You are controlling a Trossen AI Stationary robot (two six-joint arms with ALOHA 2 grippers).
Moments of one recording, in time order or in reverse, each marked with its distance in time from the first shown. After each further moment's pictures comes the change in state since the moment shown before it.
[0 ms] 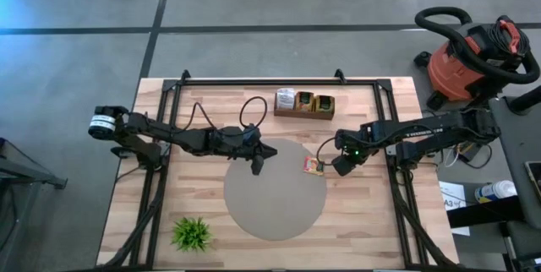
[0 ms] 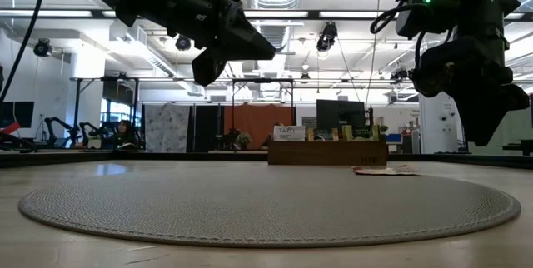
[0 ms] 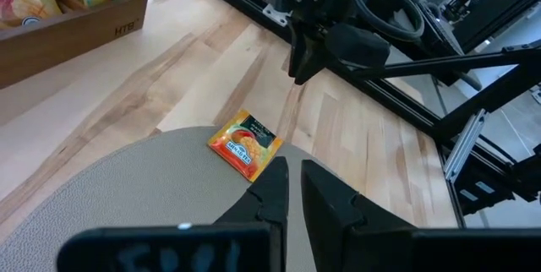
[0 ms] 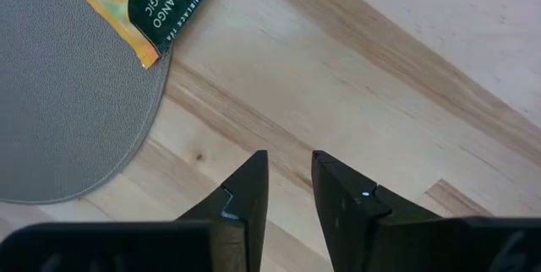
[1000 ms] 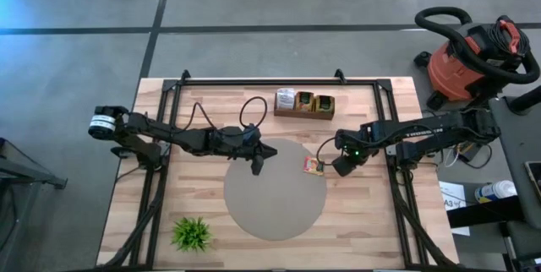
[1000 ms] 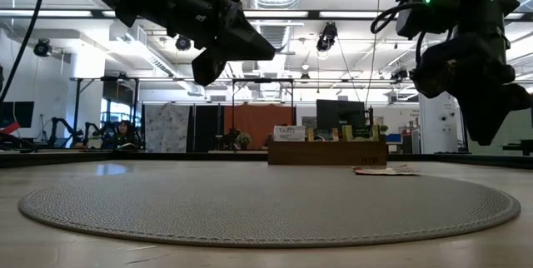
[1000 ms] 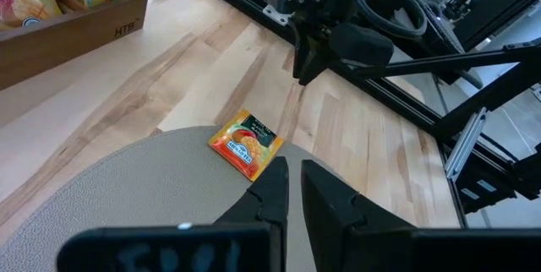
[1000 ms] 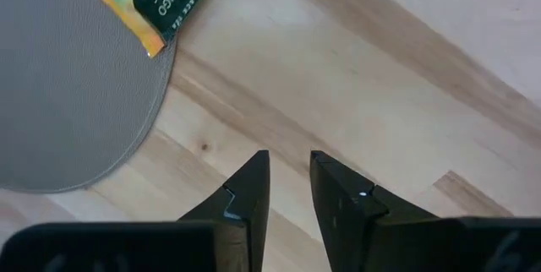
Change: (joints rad) left arm 0.000 0.000 -0.001 0.000 0.000 0.006; right arm 0.000 0.000 0.000 -0.002 -0.030 0.001
